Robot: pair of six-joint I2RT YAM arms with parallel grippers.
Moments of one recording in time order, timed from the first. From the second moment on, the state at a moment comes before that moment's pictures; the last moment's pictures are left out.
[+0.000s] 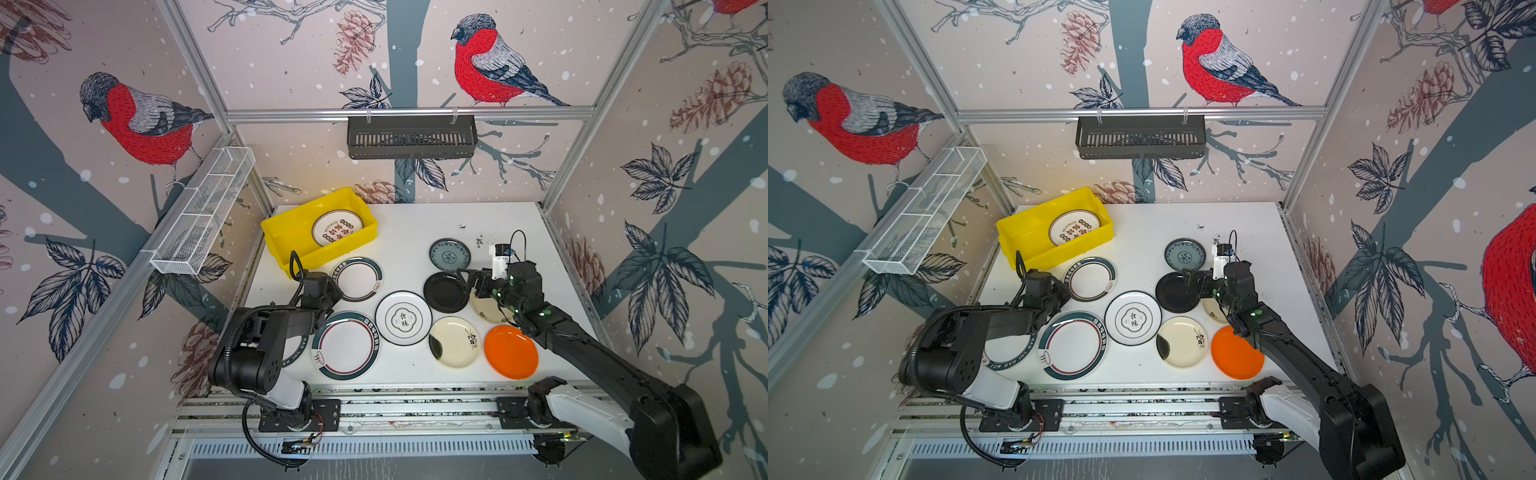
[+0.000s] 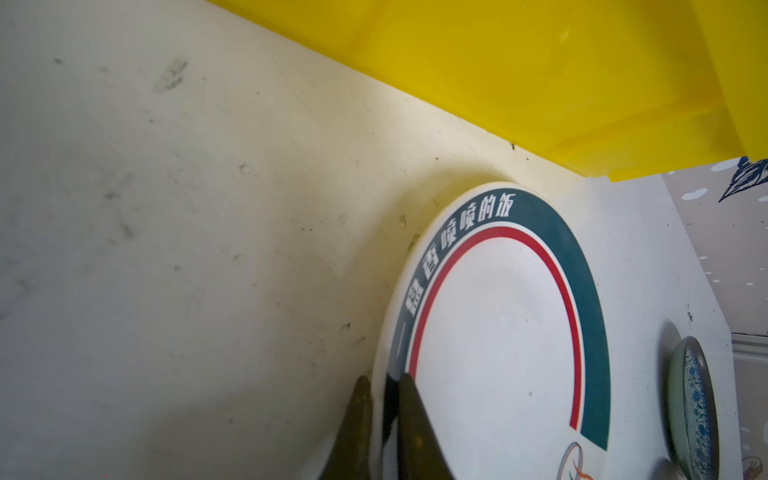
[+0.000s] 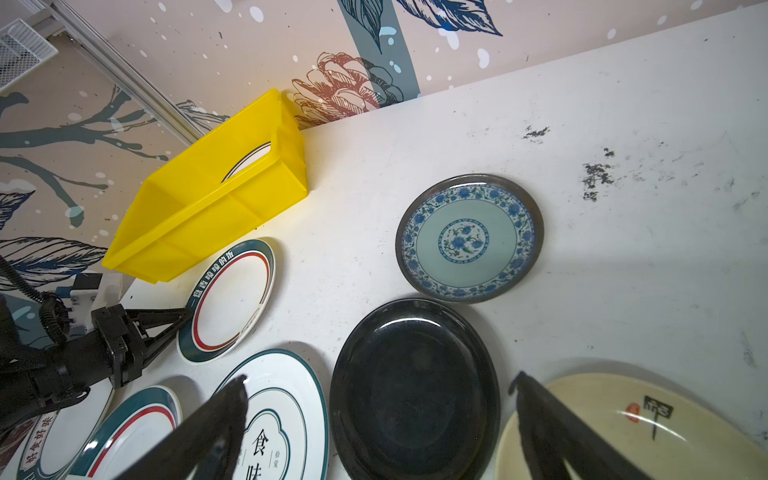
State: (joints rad) left arm -0.13 1.55 0.45 0.36 0.03 -0.86; right arm 0.38 1.04 0.55 0.08 -0.16 0.40
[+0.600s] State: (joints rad) left arm -0.13 1.53 0.49 0.28 0.05 -0.84; right arm 0.38 1.05 0.55 0.08 -0.16 0.40
